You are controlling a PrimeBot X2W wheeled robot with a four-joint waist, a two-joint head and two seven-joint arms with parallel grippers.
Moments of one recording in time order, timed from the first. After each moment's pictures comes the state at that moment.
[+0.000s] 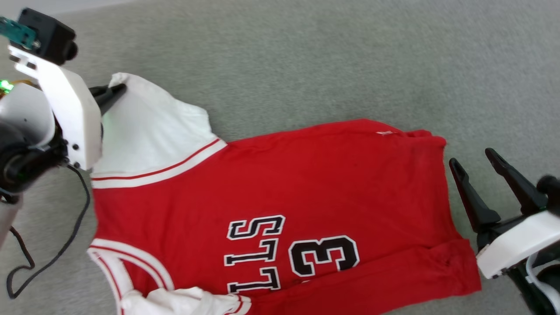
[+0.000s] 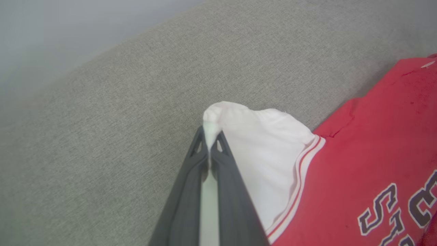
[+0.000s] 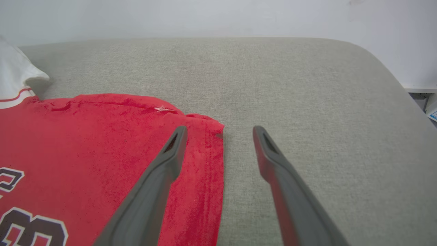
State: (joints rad) left arm -0.81 0.81 -0.51 0.09 -0.93 -0.10 0.72; right arm -0.09 -0.32 0.07 -0.19 0.38 0.13 0.14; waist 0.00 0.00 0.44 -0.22
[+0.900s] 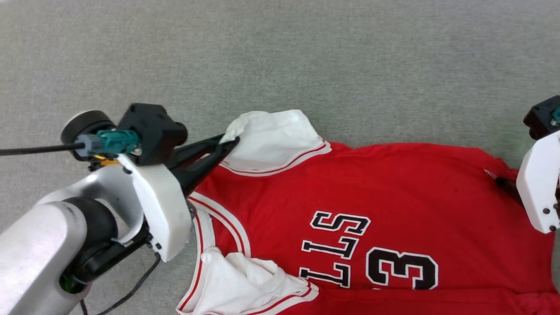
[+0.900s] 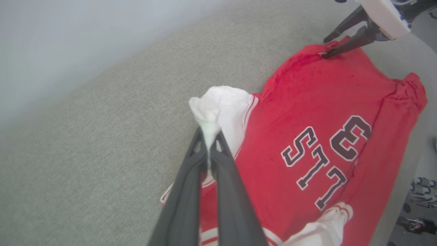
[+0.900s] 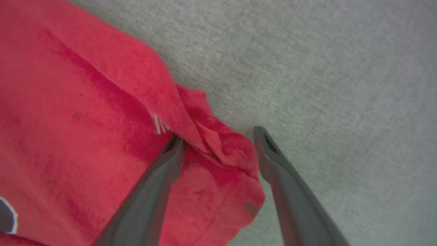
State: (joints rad) left arm -0.60 0.78 -0.59 -0.38 -0.82 -0.11 0.50; right arm -0.47 -0.67 0.27 -0.01 0.53 0.13 1.05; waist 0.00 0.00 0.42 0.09
